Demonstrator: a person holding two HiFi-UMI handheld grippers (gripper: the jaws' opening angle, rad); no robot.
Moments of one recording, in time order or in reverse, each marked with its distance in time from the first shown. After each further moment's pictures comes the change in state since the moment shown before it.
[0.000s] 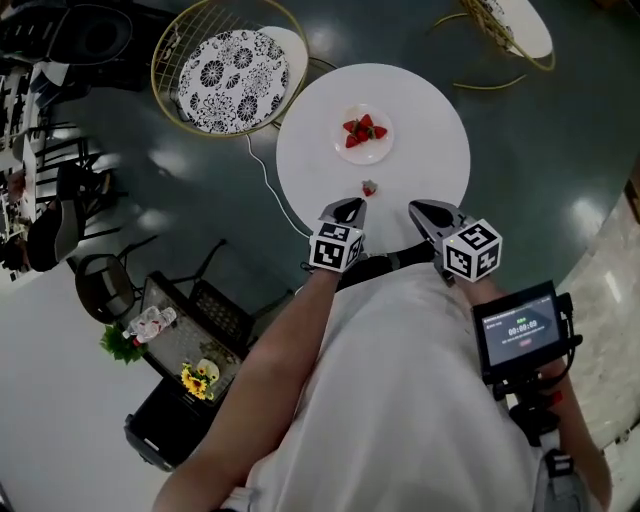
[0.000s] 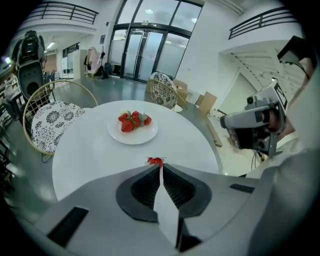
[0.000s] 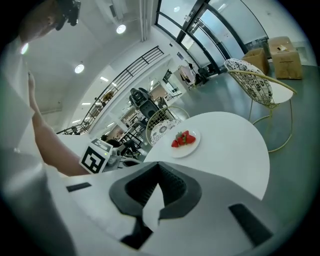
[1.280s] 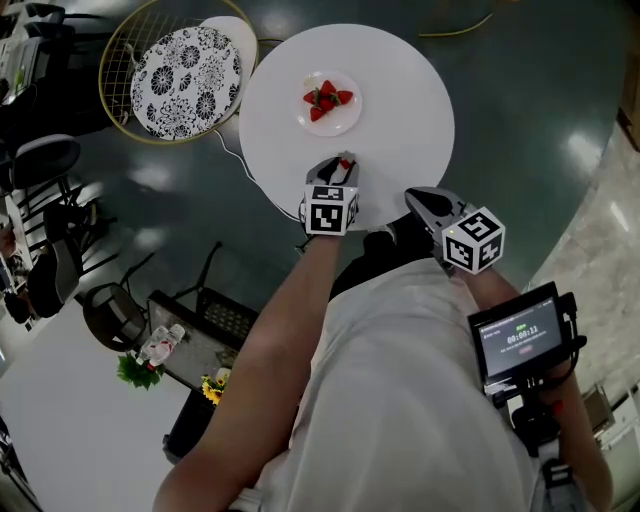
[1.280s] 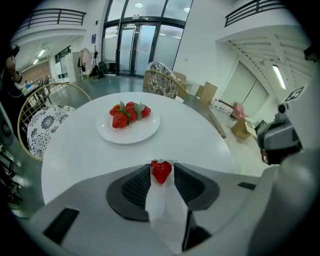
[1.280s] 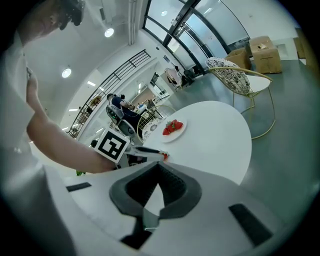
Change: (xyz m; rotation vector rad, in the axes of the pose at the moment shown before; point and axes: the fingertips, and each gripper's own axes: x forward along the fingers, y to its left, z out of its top) left arm 0.060 0.009 0.025 0.055 0.088 0.052; right arm -0.024 -0.023 -0.034 0.115 -0.020 -0.098
